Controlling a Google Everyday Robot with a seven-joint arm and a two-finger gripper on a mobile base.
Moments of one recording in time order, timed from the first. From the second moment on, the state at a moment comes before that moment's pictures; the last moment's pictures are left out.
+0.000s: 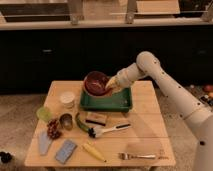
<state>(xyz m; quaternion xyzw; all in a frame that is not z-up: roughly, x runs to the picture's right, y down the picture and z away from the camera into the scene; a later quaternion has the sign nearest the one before) 0.031 0.003 0.776 0.01 -0.48 -0.46 0.75</state>
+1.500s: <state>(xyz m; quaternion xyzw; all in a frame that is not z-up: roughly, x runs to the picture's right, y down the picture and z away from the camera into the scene) 0.079 0.025 0.837 -0.07 -0.44 -0.44 0.78</state>
